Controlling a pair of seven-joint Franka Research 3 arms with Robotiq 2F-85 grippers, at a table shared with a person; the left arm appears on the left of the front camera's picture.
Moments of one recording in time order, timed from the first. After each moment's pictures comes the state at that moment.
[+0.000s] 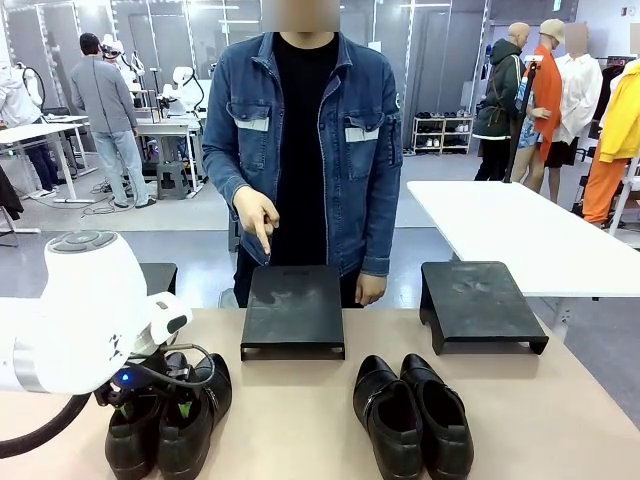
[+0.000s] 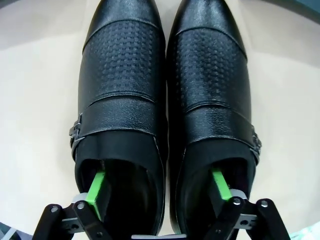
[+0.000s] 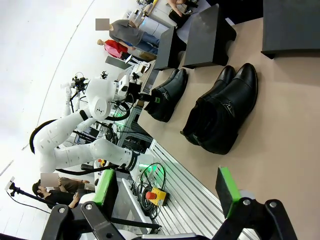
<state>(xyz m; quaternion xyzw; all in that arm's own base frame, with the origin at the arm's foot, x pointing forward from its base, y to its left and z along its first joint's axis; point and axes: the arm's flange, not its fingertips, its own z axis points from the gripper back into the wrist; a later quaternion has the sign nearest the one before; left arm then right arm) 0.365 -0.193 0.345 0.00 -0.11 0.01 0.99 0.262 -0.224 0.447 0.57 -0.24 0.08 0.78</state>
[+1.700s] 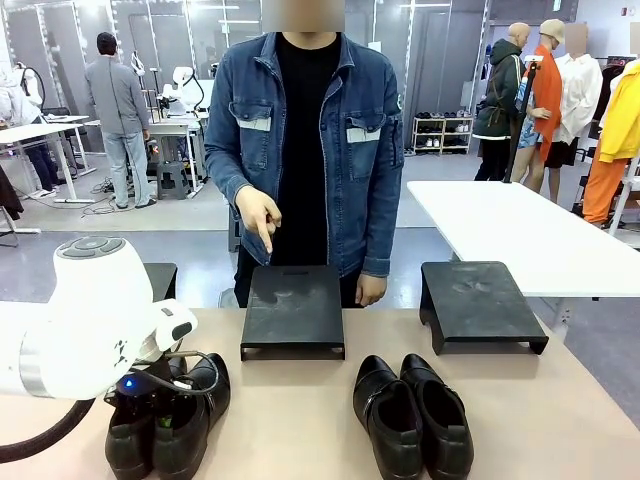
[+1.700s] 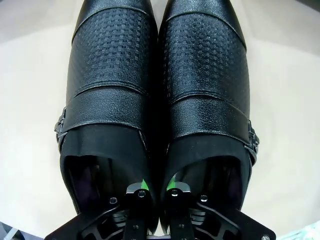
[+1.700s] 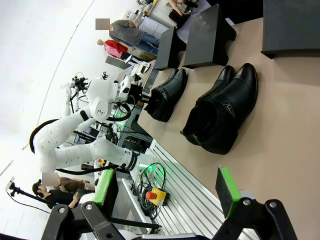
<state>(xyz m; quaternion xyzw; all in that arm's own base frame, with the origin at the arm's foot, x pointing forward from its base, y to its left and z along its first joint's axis) 0.361 -0.199 0.339 0.00 -0.10 0.00 0.99 0.262 -0.224 0.447 0.57 -0.24 0.08 0.78</state>
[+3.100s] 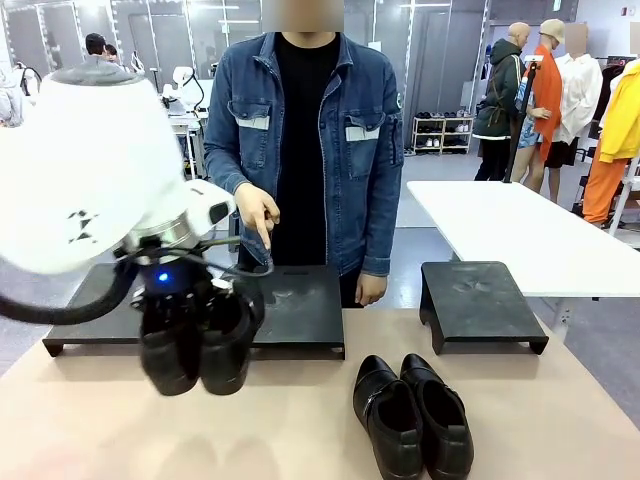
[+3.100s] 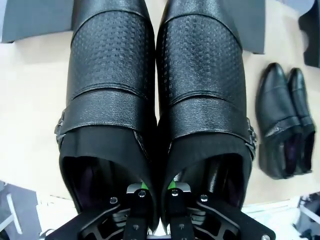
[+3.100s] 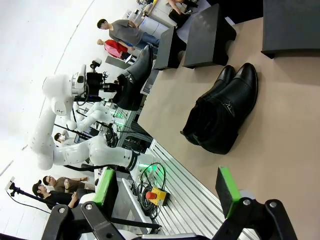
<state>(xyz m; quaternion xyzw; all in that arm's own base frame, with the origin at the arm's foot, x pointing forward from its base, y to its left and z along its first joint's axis) 0.330 -0.286 0.522 -0.01 -0.17 0.04 0.98 0.262 -0.224 0.447 0.57 -0.24 0.08 0.78</state>
